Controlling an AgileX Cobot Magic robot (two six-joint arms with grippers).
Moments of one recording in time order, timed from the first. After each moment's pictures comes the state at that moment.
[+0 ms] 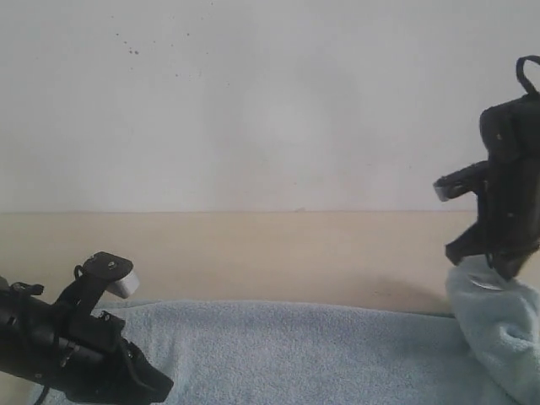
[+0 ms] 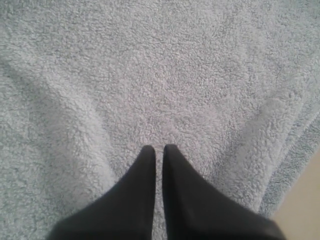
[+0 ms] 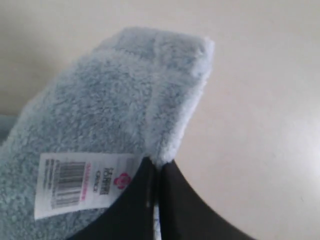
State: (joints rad) left arm -0.29 1.67 -0.71 -1.21 0.55 1.39; right arm 0.10 2.11 -1.66 -0.29 1.06 -0.08
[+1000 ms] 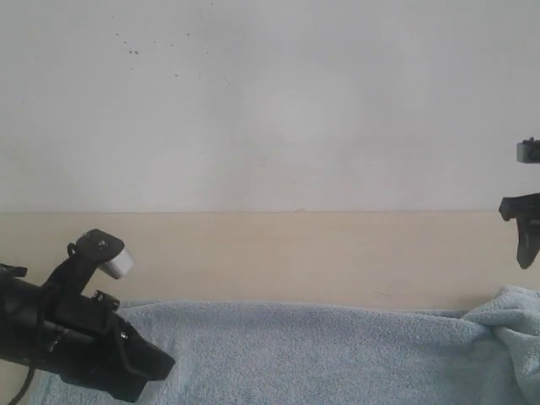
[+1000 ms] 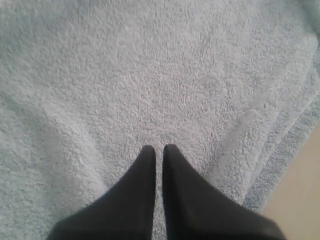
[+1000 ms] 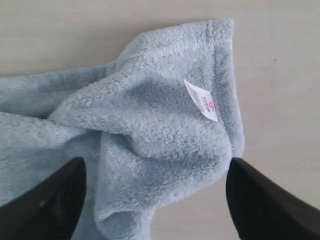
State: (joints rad) left arm -0.29 1.58 -0.71 -1.21 0.58 1.42; right arm -0.10 1.94 -1.61 0.04 1.19 -0.07
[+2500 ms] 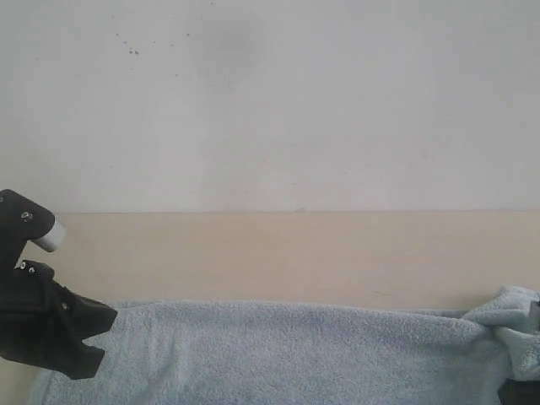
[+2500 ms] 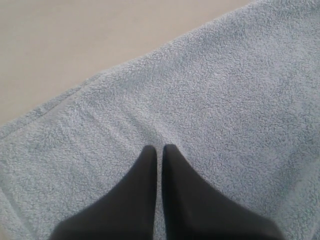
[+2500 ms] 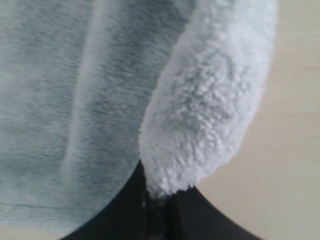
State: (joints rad) left arm -0.29 1.30 -0.59 -1.19 0.28 1.39; right arm -0.06 1.56 -0.64 0.35 0.70 -0.23
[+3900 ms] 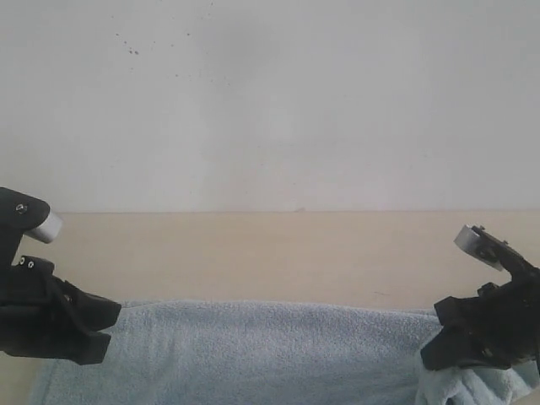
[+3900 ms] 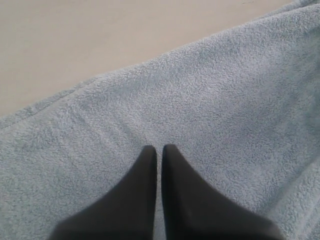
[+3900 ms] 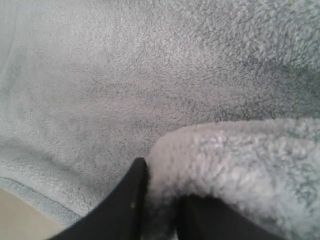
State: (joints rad) left arm -0.29 1.30 -0.59 -1.29 0.29 1.40; right arm -0.06 1.77 -0.86 1.02 0.86 -1.02
